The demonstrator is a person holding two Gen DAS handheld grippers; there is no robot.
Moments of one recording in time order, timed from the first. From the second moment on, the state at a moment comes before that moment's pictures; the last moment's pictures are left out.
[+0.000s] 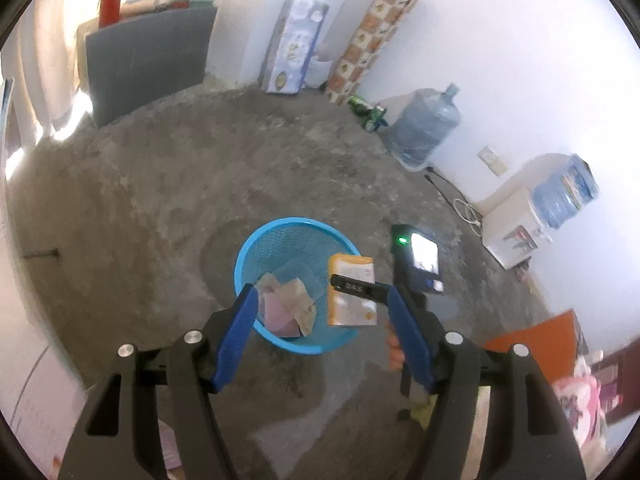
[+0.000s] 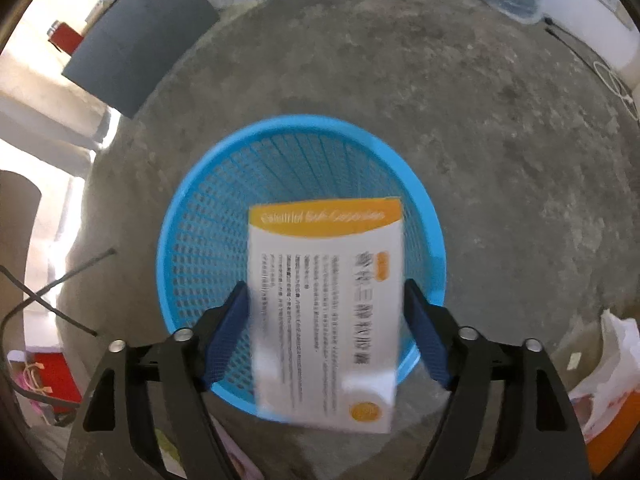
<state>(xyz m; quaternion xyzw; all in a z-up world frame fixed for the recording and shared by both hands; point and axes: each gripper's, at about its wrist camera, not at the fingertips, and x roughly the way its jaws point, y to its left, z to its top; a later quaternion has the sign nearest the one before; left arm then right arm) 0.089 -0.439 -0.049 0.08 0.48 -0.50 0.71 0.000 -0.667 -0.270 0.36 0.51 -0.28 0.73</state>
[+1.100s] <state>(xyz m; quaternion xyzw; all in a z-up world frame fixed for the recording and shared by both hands) 0.074 -0.118 0.045 -0.07 0.36 -0.39 0.85 -0.034 -0.496 -0.060 0.27 0.41 -0.22 0.84</state>
